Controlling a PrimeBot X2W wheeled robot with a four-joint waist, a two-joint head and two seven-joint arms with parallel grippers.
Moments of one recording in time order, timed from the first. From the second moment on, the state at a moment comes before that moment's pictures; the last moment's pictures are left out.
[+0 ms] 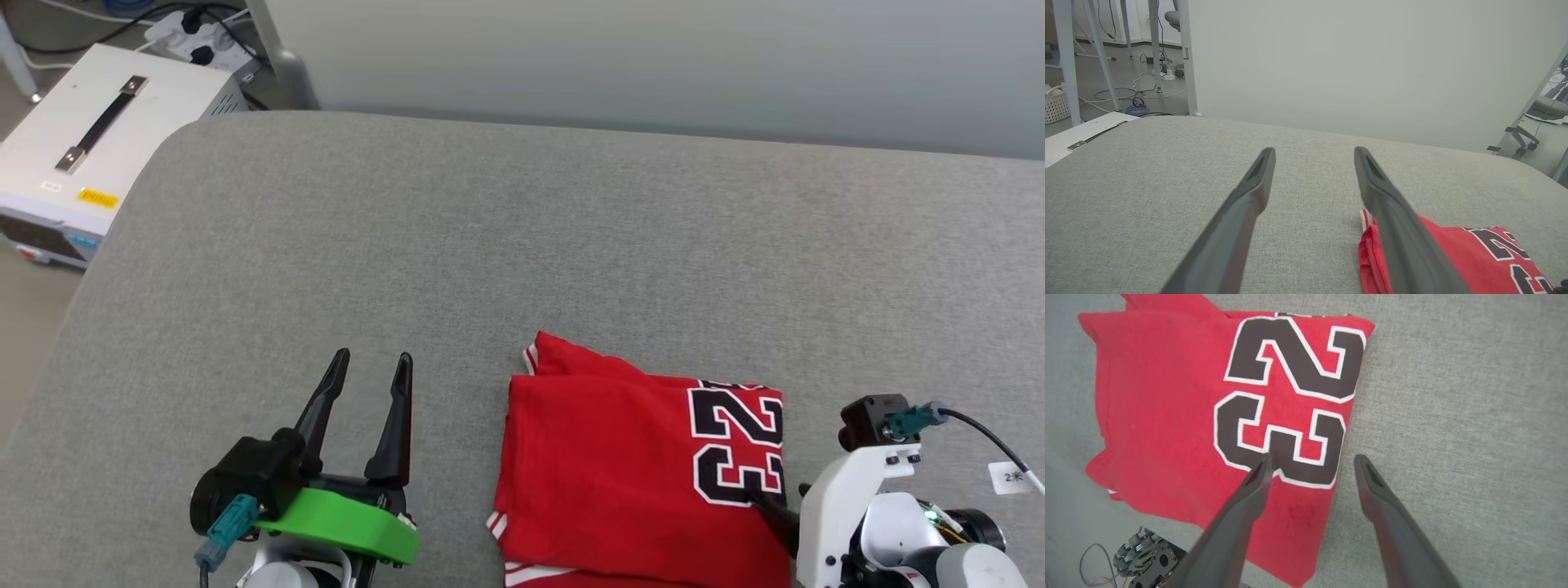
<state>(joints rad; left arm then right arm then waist) -0.02 0.09 -0.14 0.05 -0.28 -0.13 -0.26 0.00 -0.09 0.04 -0.04 0.35 0.13 0.78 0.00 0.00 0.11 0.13</state>
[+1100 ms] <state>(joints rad) -0.04 0.09 -0.19 0.07 -0.28 -0.13 -0.26 -0.11 -0.32 0.28 0.05 0.30 0.13 0.78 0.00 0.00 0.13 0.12</state>
